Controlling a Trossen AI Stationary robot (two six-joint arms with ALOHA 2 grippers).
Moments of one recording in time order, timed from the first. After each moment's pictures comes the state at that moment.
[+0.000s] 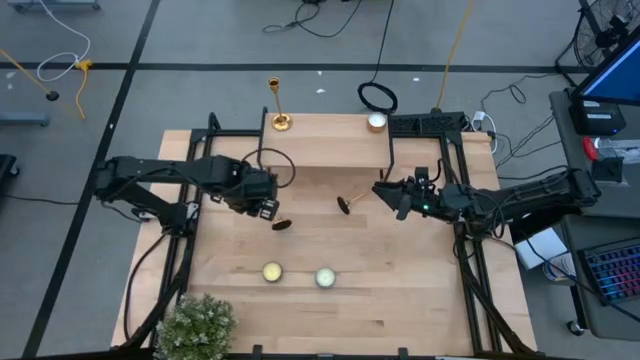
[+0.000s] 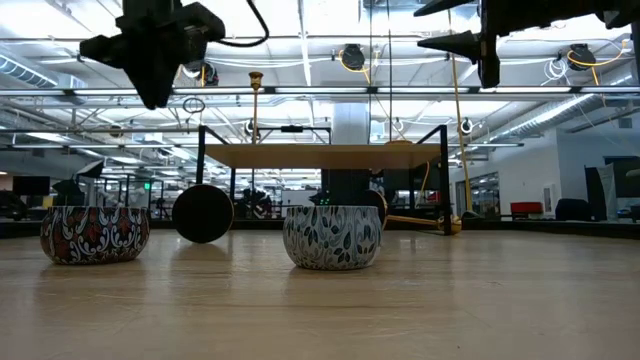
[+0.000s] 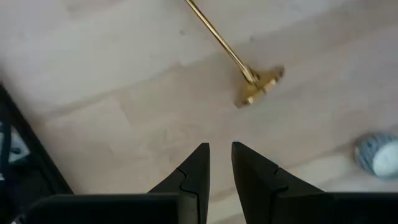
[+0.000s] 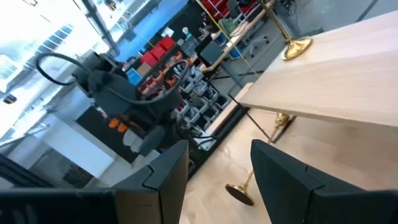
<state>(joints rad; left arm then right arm) 0.04 1.41 1.29 -1.33 -0.02 -1.18 0.14 0.87 0.50 0.36 0.49 0.82</state>
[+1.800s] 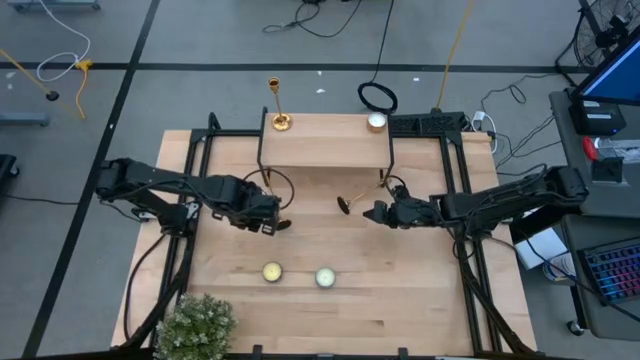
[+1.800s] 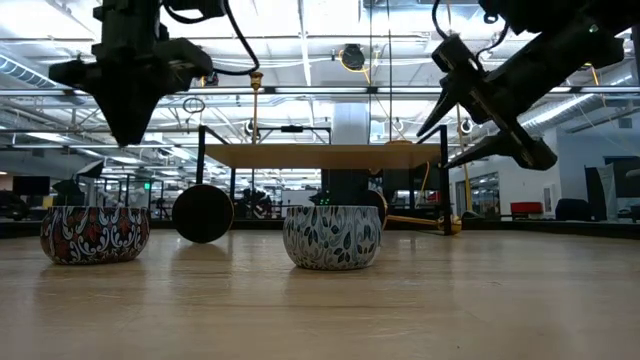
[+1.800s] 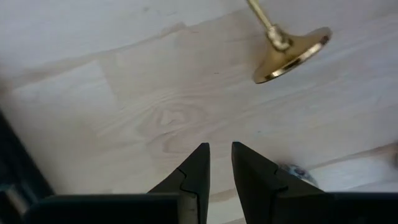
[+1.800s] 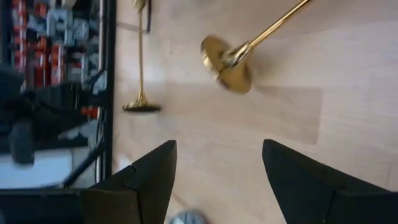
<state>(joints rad) -0.07 1.43 1.10 -1.19 0.00 -1.34 0.09 1.14 0.50 -0.01 0.28 1.57</state>
